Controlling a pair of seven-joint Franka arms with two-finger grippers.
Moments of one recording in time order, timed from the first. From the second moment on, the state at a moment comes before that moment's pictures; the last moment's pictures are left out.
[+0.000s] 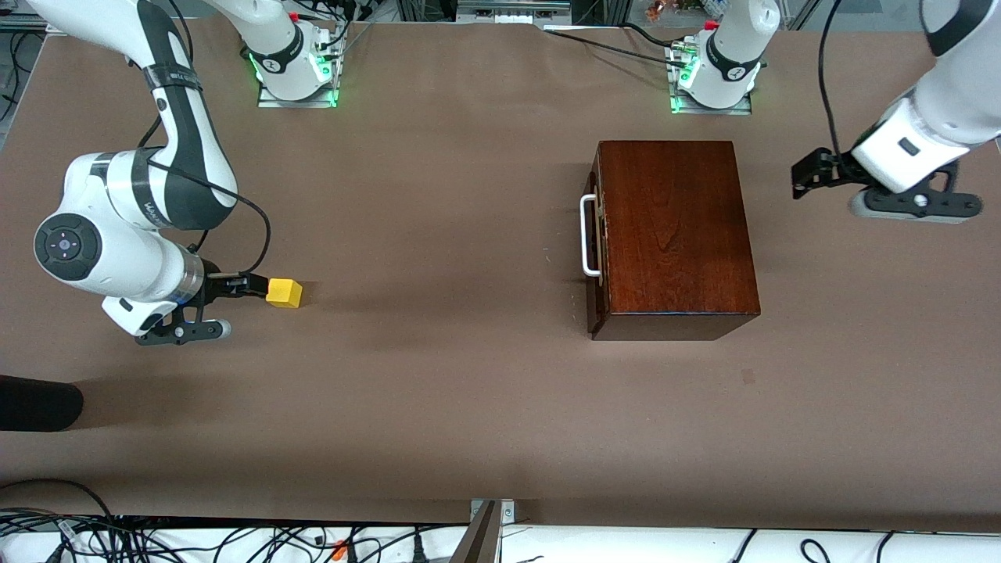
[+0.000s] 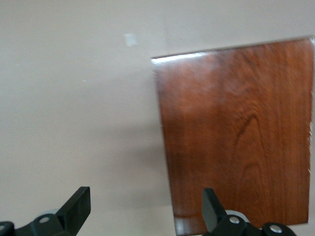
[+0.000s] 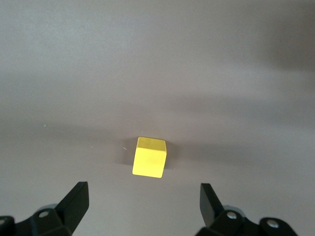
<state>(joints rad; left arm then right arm) -0.12 -0.02 -0.03 -1.75 0.01 1.61 -0.02 0.20 0.41 -0.11 -1.64 0.03 1.93 -0.02</state>
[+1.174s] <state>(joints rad) -0.37 0.44 -0.32 -1.49 0.09 1.70 -0.47 0.20 0.30 -0.13 -1.64 0.03 1.85 -0.02</state>
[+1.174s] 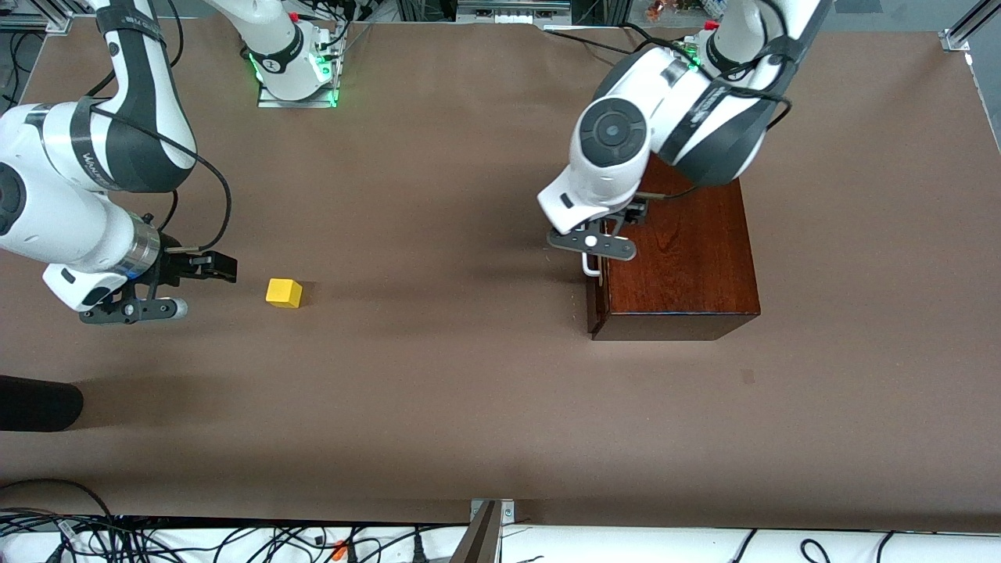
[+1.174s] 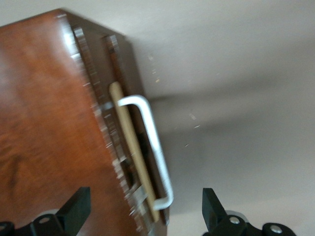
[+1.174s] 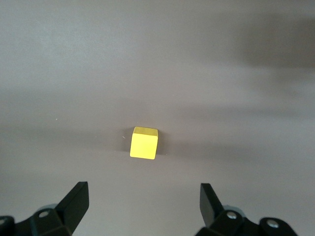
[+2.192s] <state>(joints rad) -0.53 0.56 -0.31 -1.50 0.31 1.74 -0.76 0.20 0.25 -0.13 -1.64 0.03 1.80 -0.02</state>
